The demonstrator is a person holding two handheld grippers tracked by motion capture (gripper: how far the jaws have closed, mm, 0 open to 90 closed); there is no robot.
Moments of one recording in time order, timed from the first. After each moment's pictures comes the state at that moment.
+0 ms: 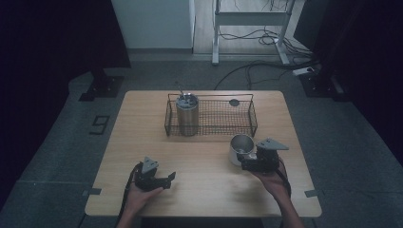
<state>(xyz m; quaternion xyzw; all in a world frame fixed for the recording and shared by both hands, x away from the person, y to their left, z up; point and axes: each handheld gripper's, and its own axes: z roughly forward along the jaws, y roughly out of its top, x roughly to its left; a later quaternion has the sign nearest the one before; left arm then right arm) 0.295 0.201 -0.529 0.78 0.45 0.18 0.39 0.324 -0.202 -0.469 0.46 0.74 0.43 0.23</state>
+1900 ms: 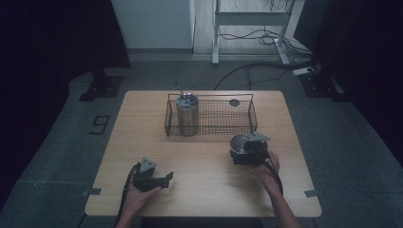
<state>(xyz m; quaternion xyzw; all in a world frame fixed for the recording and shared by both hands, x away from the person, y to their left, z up) 0.296 0.206 -0.531 0.78 0.48 0.17 0.38 0.367 -0.180 -0.497 0.46 0.78 0.36 0.22</state>
